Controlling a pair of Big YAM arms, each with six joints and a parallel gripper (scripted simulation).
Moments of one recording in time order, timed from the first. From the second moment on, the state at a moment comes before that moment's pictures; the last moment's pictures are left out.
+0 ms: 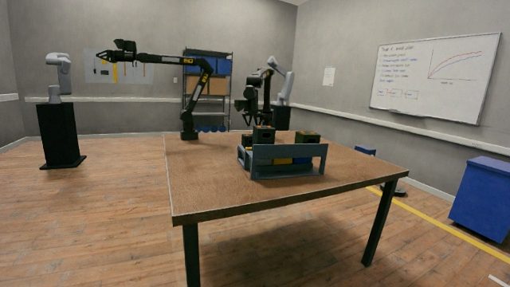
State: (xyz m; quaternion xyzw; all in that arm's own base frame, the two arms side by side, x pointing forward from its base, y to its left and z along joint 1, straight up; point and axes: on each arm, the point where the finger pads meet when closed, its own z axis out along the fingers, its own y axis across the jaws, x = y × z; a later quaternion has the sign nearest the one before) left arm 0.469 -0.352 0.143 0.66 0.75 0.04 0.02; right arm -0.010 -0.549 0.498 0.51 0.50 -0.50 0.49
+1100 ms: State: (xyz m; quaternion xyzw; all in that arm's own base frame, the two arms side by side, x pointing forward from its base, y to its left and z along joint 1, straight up) left arm 0.461 -0.358 0.137 0.75 0.66 0.00 0.01; right arm -0.010 -0.549 0.498 0.51 0.50 -0.50 0.49
